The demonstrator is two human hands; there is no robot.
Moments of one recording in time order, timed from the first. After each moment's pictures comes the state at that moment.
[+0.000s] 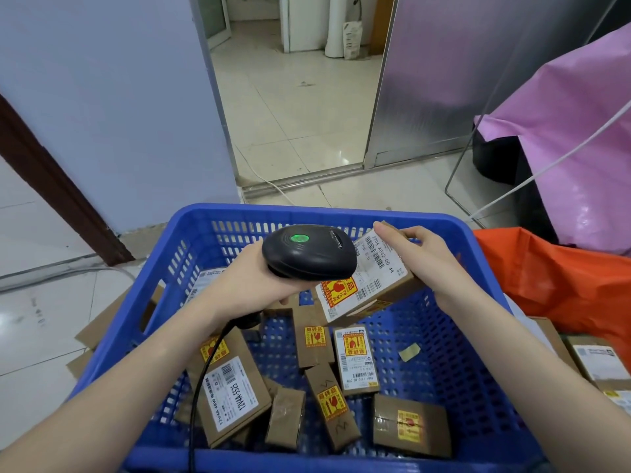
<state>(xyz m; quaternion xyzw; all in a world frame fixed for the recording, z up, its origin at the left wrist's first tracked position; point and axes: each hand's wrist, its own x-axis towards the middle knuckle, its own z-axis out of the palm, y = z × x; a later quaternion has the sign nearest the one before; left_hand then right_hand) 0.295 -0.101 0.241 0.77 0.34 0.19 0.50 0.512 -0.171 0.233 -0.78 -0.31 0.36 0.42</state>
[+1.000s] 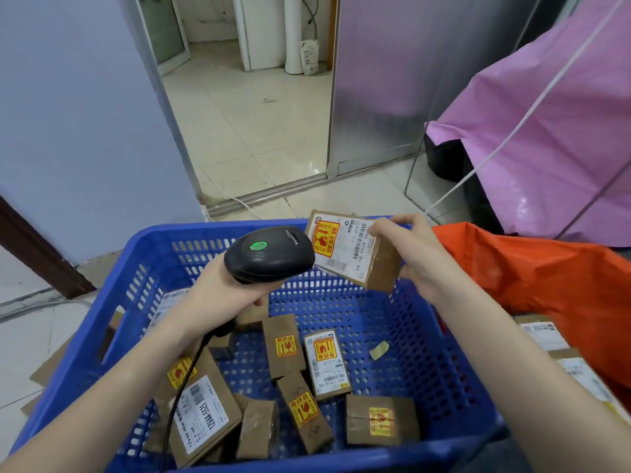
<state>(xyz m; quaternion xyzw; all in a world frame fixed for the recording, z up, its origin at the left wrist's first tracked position) 0.317 -0.115 0.238 0.76 0.39 0.23 0.47 0.546 -0.205 0.259 -0.72 -0.22 0.38 0.54</state>
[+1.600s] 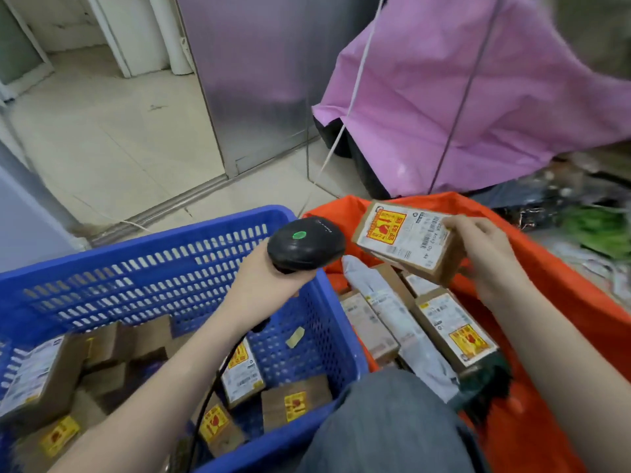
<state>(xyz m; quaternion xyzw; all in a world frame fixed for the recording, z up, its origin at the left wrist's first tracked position) 0.518 -0.234 0.233 0.80 0.31 0.18 0.47 0.721 -0.405 0.234 -0.74 -0.04 0.17 0.65</state>
